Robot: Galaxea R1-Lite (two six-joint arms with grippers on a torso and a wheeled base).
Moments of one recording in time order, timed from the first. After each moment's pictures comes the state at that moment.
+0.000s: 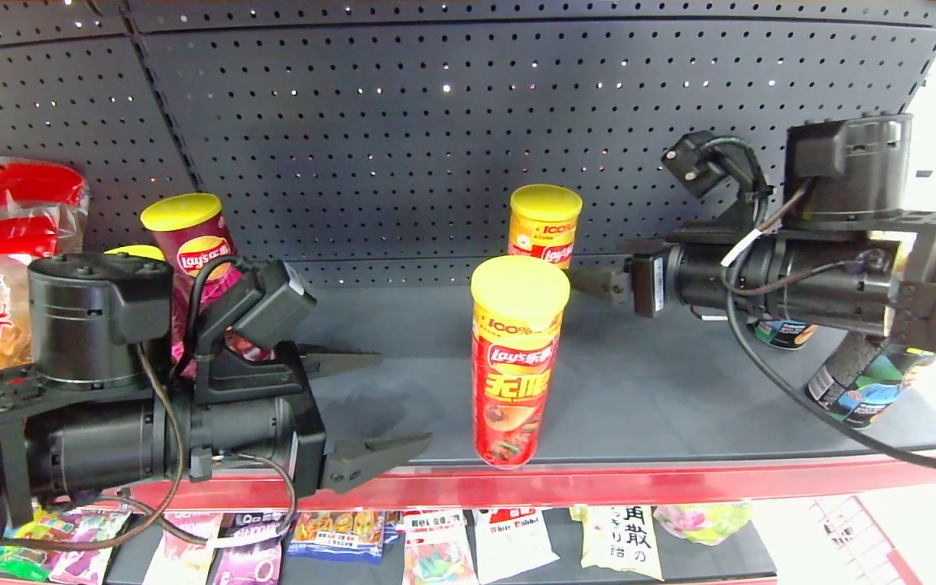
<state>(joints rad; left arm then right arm) -0.50 1.50 -0.61 -0.52 -0.53 0.13 0.48 1.66 -1.08 -0.28 0.16 -0.05</state>
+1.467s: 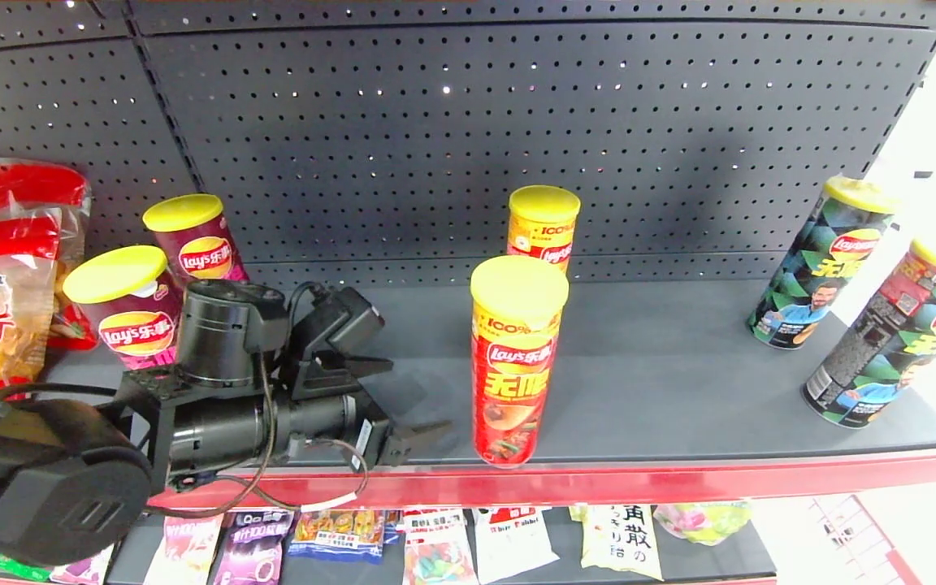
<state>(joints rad) -0.53 1.72 -0.66 -0.59 -0.31 0.16 0.38 0.36 -0.36 0.02 -0.22 -0.07</state>
